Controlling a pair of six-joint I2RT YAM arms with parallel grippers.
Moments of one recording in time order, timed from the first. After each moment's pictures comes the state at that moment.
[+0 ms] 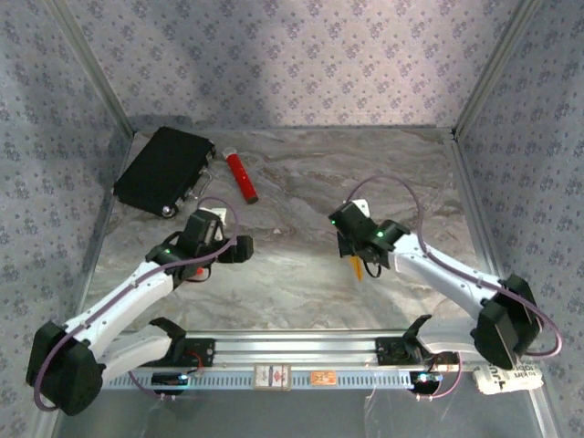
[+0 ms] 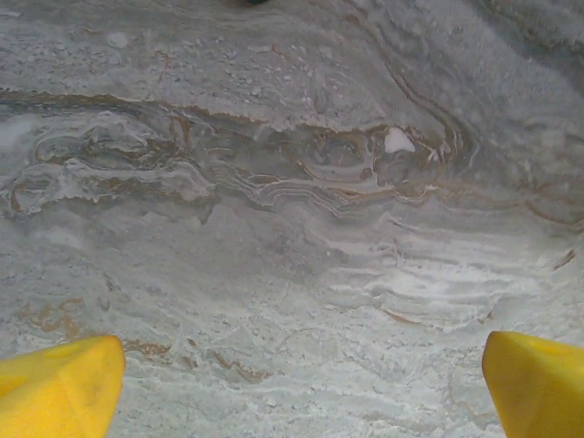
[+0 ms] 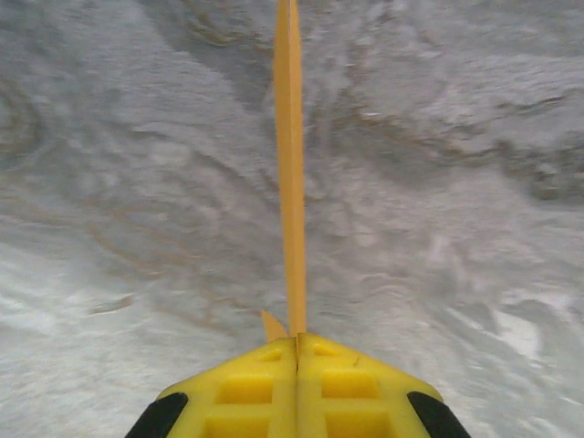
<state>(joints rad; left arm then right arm) -0.52 0.99 0.64 -0.49 -0.01 -0.47 0.75 1.29 0.94 -0.77 0.43 0.51</state>
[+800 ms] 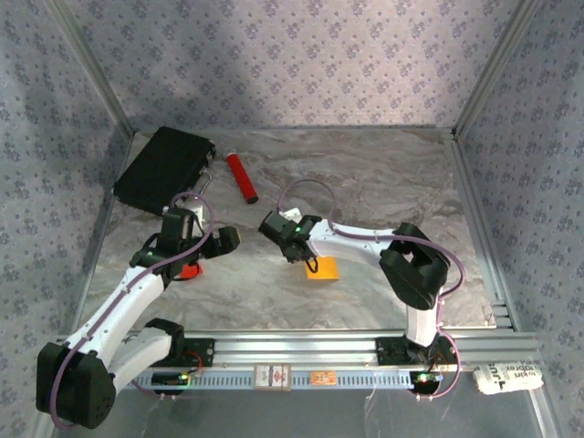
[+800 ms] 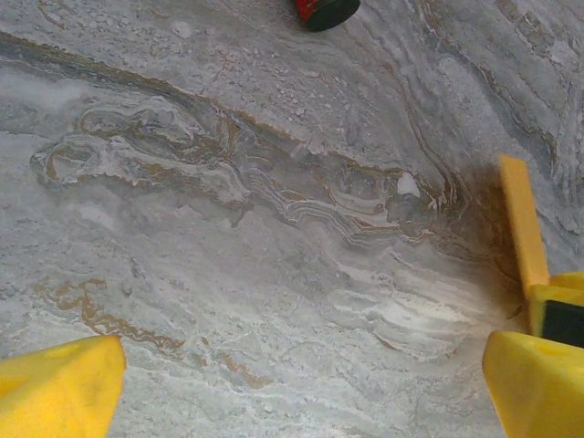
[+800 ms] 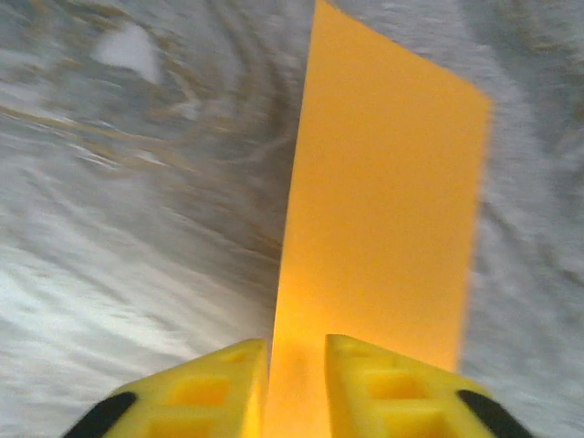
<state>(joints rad) -0.31 0.94 0.60 -0.47 0.18 -0.55 0.97 1.84 1.29 -0.70 0.38 0.54</state>
